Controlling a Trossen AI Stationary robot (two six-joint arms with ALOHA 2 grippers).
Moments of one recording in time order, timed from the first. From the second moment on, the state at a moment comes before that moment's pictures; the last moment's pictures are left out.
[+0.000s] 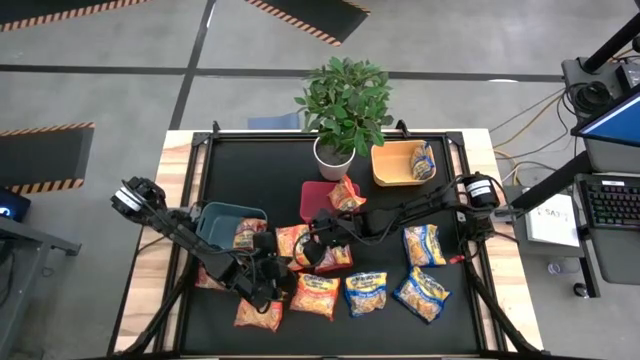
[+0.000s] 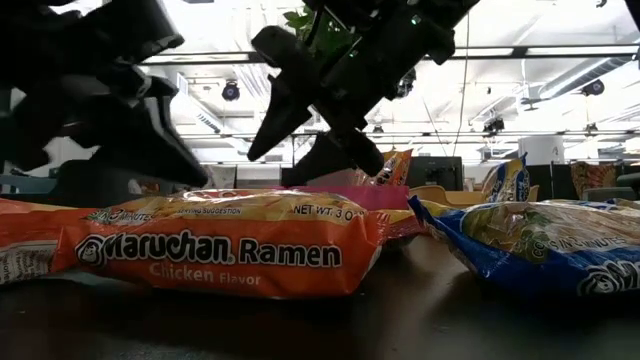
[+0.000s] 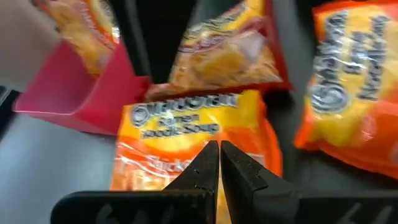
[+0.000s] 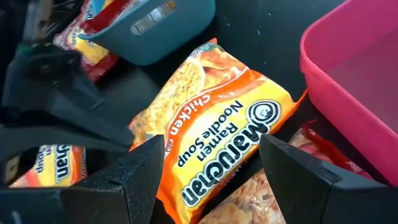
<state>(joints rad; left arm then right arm) -0.62 1.64 0.77 -0.14 -0.82 -0.43 0.14 1.95 1.29 -0.07 0.17 0.76</state>
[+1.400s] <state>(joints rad) -0.65 1.68 0.76 -0.13 -0.73 -0.48 0.17 1.95 1.29 -0.07 0.20 0.76</state>
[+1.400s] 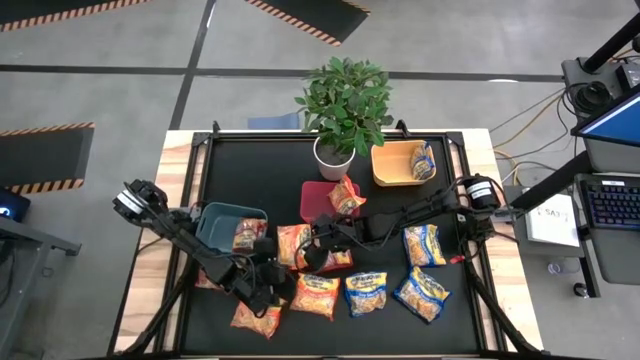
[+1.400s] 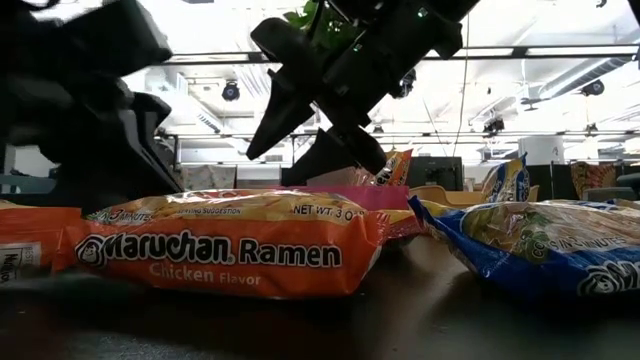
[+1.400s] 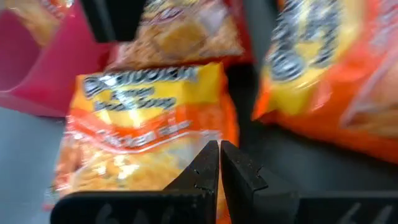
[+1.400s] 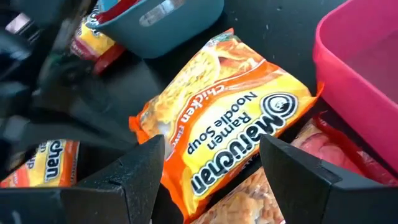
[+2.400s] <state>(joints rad) -0.65 1.79 0.76 -0.11 -0.66 -0.61 0.16 1.94 1.29 -0.09 0.16 0.69</state>
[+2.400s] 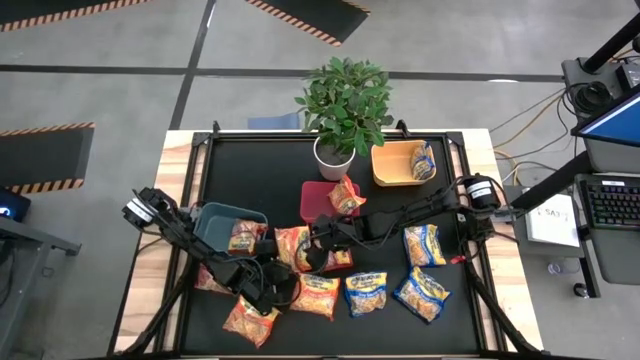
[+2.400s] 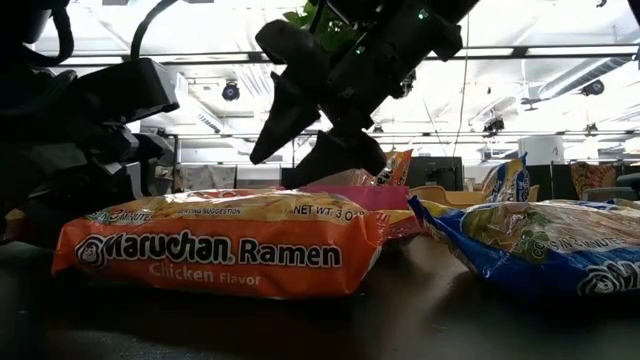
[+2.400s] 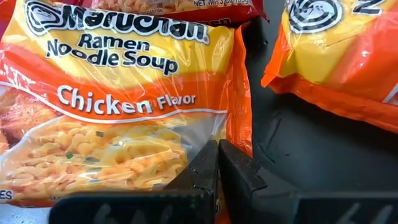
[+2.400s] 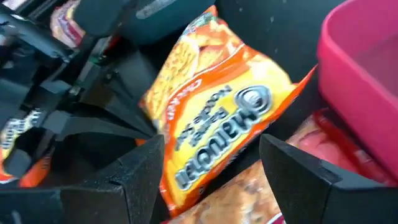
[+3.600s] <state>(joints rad) -0.53 1.75 0.86 -0.23 -0.68 -0.47 0.35 1.71 1.09 -0.16 0.31 0.58</state>
